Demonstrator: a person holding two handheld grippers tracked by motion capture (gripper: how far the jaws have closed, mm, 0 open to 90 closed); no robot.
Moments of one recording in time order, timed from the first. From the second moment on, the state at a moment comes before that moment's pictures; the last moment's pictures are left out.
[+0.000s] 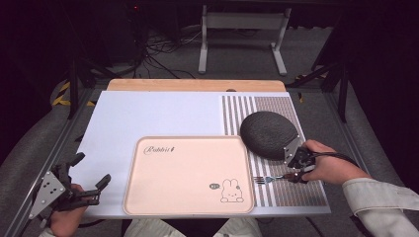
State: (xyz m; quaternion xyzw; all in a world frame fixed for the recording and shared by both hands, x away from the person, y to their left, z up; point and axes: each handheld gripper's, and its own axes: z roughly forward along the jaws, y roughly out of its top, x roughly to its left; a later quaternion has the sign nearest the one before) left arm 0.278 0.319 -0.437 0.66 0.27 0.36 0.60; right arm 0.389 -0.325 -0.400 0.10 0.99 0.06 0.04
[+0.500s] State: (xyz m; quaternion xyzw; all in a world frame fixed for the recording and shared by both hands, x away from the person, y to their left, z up) left arm 0.279 0.320 -0.437 0.66 0.28 0.36 0.59; right arm 0.391 -0.319 -0.409 0.07 1.00 0.05 0.02
